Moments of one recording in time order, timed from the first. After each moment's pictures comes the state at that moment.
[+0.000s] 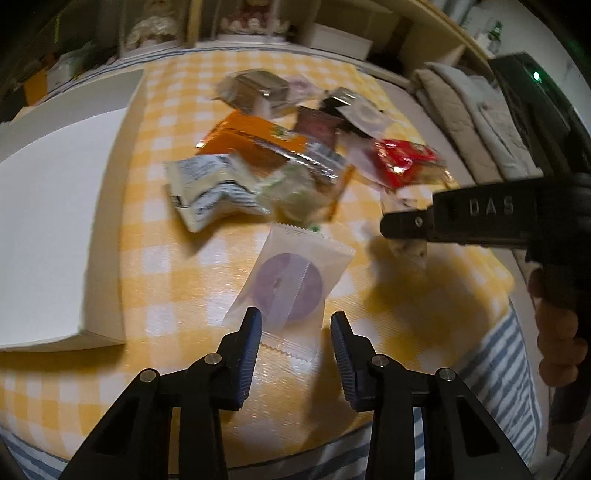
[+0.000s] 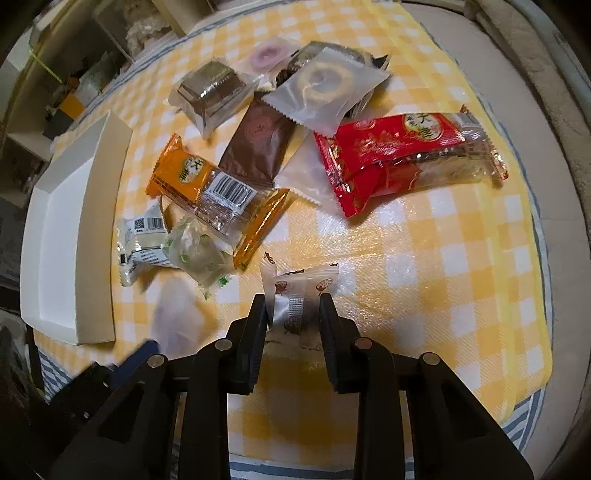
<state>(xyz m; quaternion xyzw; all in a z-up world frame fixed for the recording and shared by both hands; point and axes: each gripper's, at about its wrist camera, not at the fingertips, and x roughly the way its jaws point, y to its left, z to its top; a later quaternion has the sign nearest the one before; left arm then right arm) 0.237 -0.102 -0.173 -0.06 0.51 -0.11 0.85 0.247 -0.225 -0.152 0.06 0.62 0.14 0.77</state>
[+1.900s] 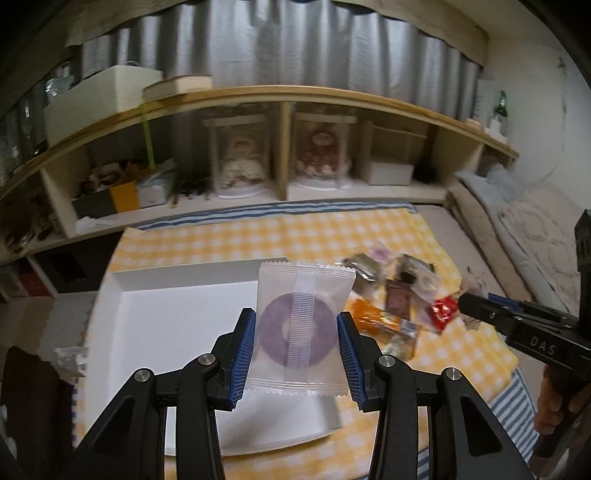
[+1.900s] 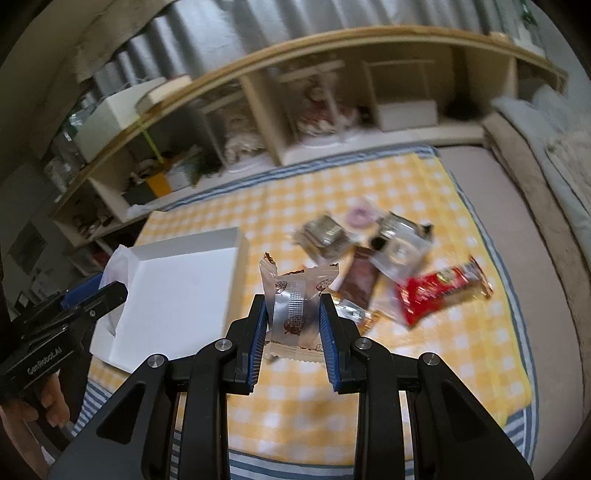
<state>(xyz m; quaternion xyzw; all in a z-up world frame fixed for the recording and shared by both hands) 0.155 0.021 0.016 -0.01 0.35 -0.02 0.94 0.189 -0.177 -0.008 0.09 0.41 0.21 0.88</state>
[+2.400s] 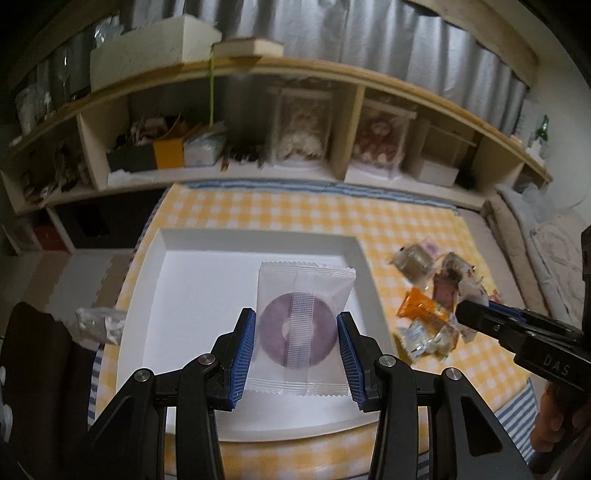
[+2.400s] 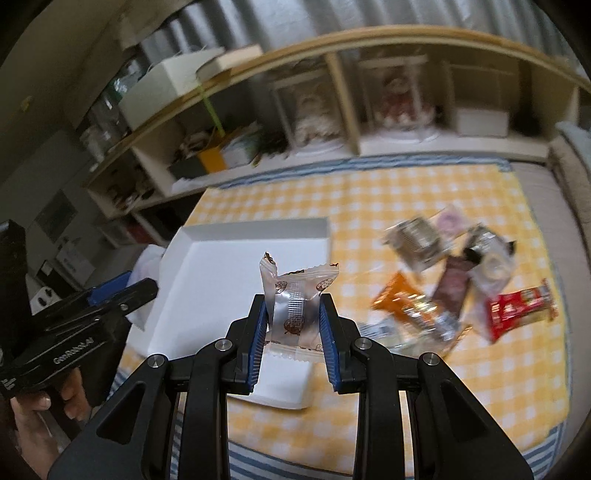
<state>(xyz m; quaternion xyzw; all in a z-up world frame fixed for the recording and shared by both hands) 0.154 0.100 0.011 -0.07 0.39 0.02 0.92 0.189 -0.078 -0.009 0.07 0.43 0.30 0.85</state>
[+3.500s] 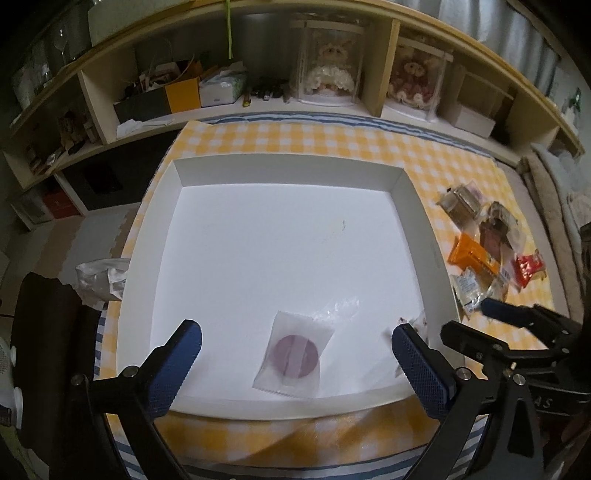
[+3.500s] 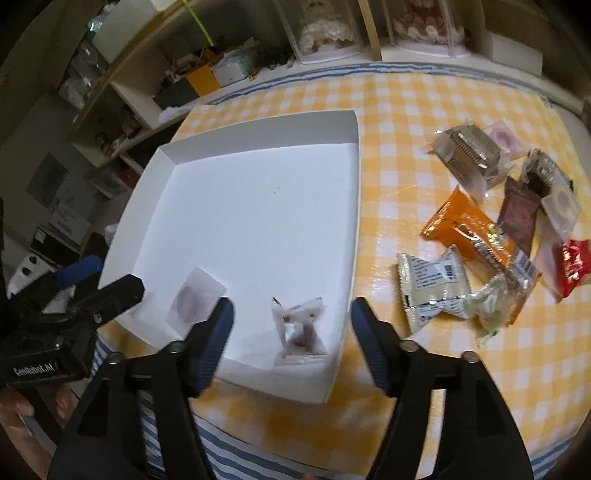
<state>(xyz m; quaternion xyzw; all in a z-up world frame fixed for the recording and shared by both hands) 0.206 0.109 -0.042 -0.05 0.48 0.06 0.87 0.196 -0.035 -0.091 0.02 0.53 0.29 0.80</state>
